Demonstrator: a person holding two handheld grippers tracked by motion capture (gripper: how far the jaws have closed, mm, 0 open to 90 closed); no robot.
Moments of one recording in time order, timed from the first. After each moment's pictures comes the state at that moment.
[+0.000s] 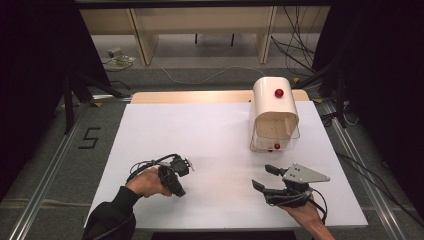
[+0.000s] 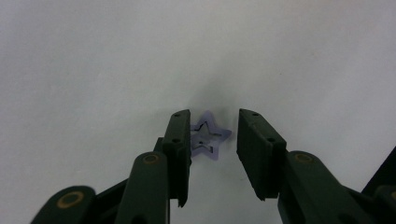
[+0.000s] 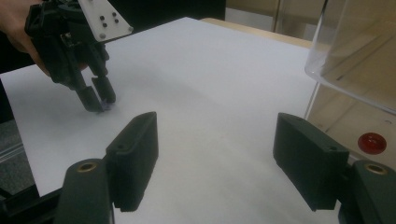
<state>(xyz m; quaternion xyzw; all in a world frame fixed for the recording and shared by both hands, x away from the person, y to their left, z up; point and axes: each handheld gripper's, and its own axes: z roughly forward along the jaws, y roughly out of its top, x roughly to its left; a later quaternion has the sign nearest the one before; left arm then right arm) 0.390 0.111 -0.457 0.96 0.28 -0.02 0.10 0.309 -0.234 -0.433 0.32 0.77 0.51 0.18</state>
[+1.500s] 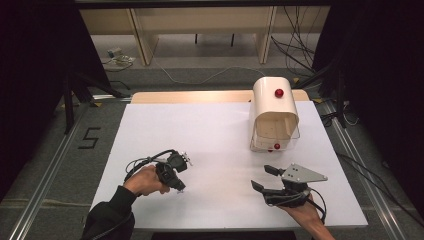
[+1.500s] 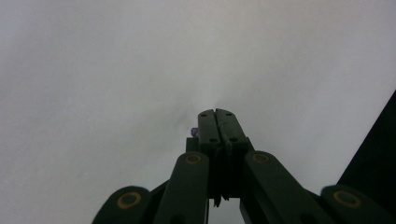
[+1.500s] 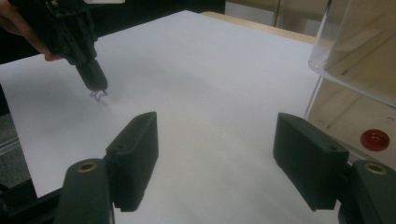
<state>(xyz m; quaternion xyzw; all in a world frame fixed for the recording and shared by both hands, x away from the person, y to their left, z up) 0.391 0.117 -0.435 0.95 0.28 -0.03 0.15 0.311 -0.232 -0.435 0.32 0.78 0.50 0.18</state>
